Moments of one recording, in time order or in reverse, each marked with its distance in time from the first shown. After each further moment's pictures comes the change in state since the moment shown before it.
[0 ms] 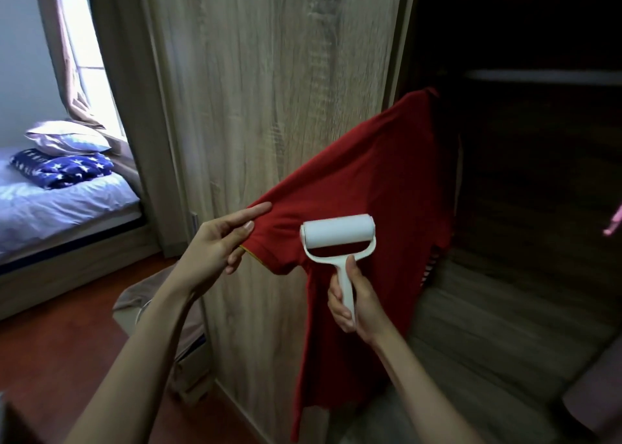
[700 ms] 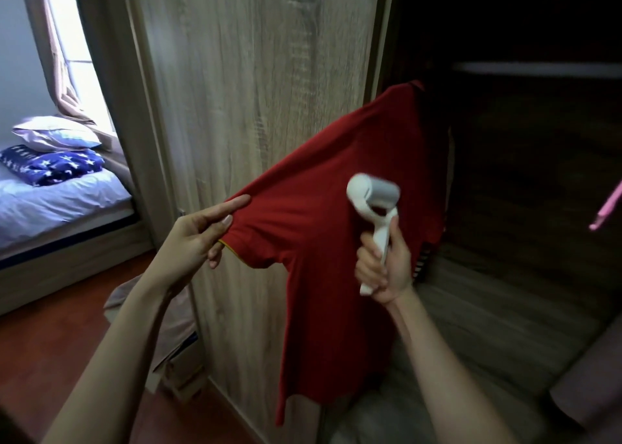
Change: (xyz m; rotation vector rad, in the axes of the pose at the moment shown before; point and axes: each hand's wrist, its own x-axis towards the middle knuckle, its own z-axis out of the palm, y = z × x) left_hand 0.002 0.004 0.008 0.114 0.080 0.039; right_hand 0.021 -0.038 -0.071 0.536 -0.340 0.038
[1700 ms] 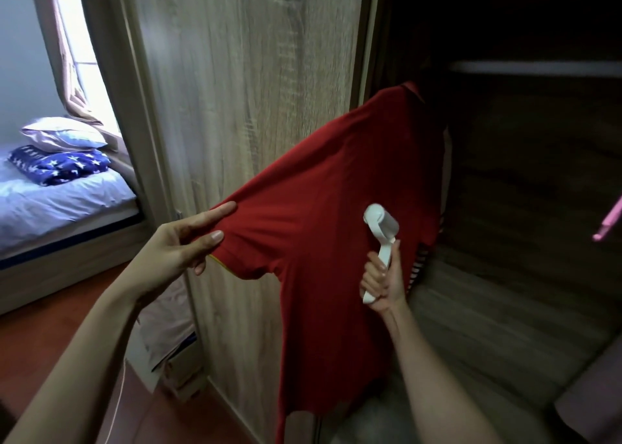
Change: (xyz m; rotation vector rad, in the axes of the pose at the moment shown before) left_hand -0.008 0.011 0.006 0.128 -0.017 -0.037; right_hand 0.003 0.008 -0.095 0.106 0.186 -0.090
